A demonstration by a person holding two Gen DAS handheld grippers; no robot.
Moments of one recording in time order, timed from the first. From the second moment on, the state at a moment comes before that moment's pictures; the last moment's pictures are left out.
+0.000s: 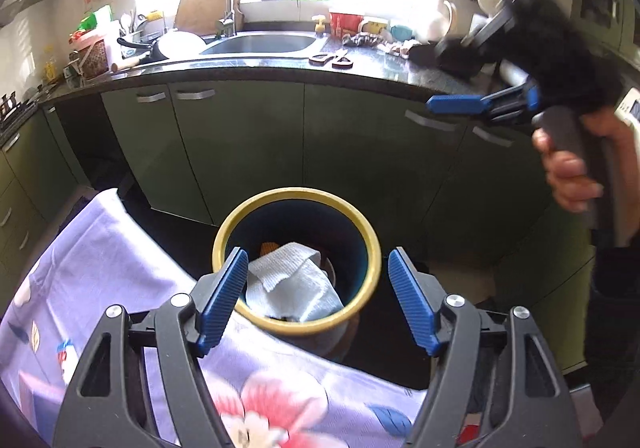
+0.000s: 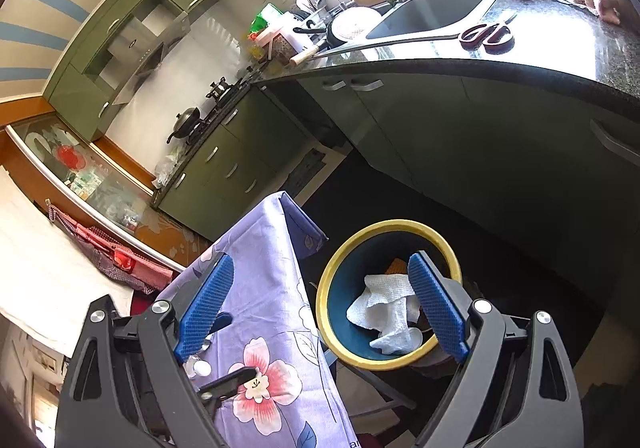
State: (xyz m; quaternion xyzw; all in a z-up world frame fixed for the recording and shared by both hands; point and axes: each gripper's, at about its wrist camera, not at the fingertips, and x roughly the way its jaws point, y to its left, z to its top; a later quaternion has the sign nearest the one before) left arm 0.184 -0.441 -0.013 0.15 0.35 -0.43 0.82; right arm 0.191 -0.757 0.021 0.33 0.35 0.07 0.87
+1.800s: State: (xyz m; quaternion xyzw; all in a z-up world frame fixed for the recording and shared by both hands) left arm 0.156 -0.173 -0.112 0.27 0.60 -0.31 0.68; right arm 0.184 -0.487 -0.082 0.18 0.51 0.21 0.81
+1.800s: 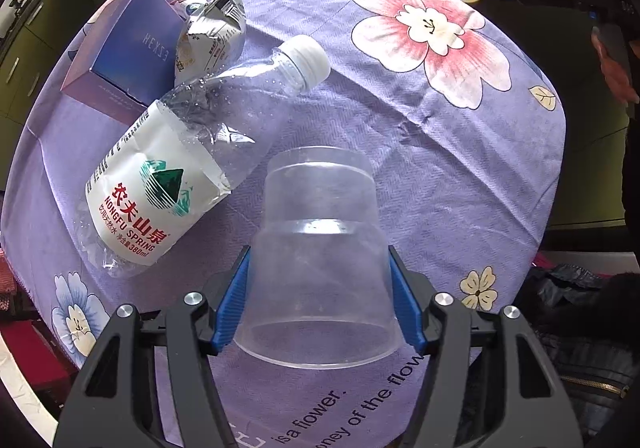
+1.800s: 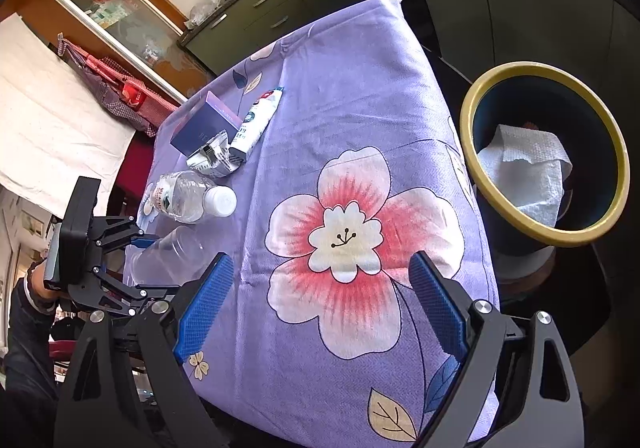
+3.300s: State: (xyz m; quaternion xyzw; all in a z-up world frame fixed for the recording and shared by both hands) left arm 0.268 -0.520 -0.080 0.22 0.49 -0.44 0.72; right arm 0.085 -0.675 -0.095 0.24 0.43 -0.01 0.87
